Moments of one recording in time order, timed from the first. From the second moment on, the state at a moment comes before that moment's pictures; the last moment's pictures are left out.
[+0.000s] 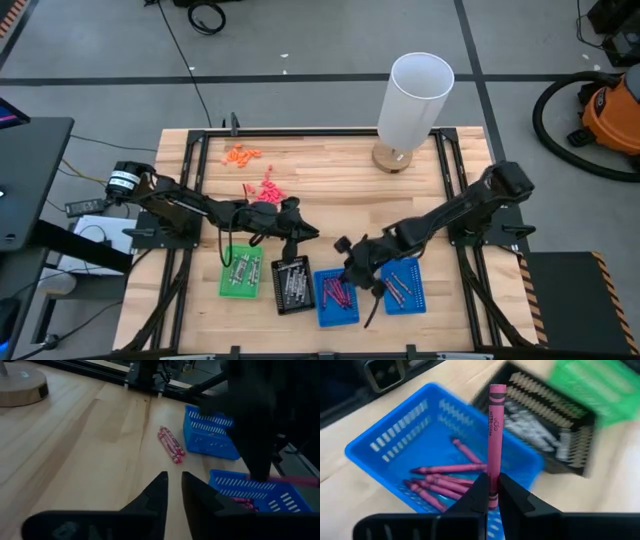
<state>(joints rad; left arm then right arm) -0.14 1.52 0.62 0.59 -0.07 -0.30 0.37 1.67 0.98 -0.06 -0.08 -0.38</state>
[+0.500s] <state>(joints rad) -0.14 1.52 0.62 0.58 -0.09 -0.30 0.42 1.74 0.98 -0.05 0.09 -0.55</state>
